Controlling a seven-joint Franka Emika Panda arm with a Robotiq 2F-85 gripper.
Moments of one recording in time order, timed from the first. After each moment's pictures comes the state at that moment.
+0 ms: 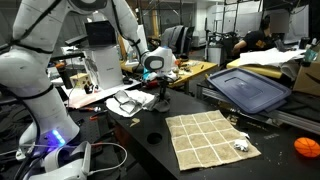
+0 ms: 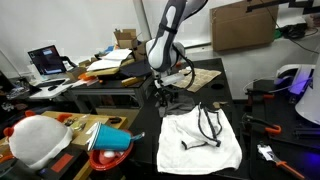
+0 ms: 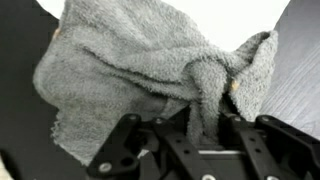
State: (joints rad) arm 0.07 0.60 0.00 -2.04 0.19 2.58 0.57
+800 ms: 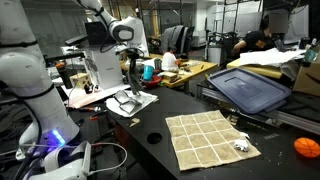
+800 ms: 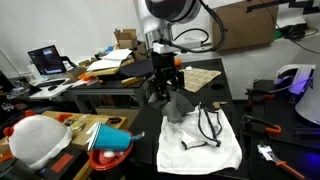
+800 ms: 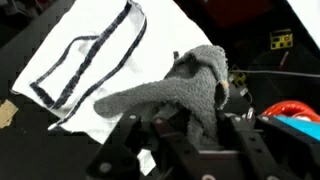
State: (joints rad) arm 0.17 0.04 0.19 -2.37 0.39 2.35 0.54
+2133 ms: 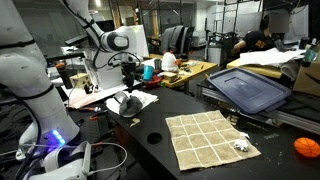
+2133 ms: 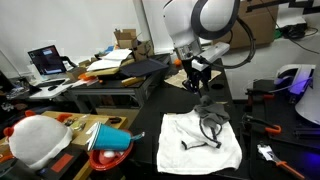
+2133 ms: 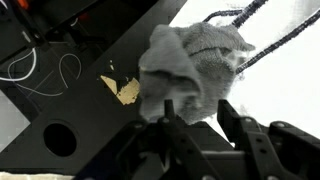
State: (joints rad) arm 0.09 -0.04 0.14 -2.62 -0.10 2.41 0.77
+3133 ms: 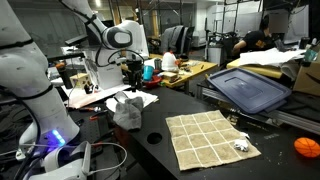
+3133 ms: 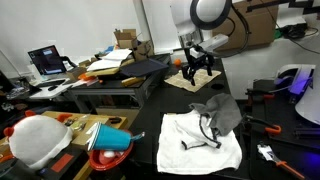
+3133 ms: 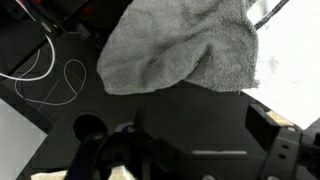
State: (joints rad) arm 0.01 -0.10 0.05 -2.63 -0.10 2.42 0.77
